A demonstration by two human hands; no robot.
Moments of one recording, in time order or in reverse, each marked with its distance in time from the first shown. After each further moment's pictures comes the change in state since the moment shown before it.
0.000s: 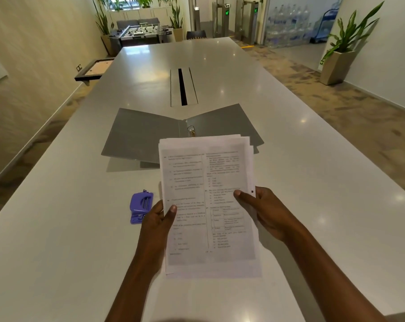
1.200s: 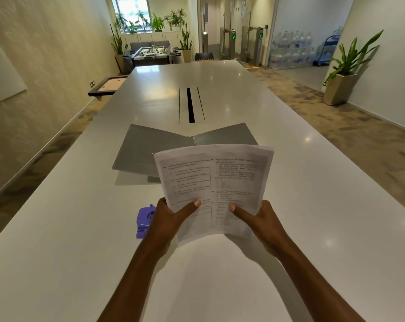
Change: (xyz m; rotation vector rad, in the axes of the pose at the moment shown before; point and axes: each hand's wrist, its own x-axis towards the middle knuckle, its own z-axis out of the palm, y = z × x) left_hand 0.036 0.046 0.017 0.069 -0.037 0.080; right_hand 0.013 0.000 0.023 -0.100 0.146 -0.241
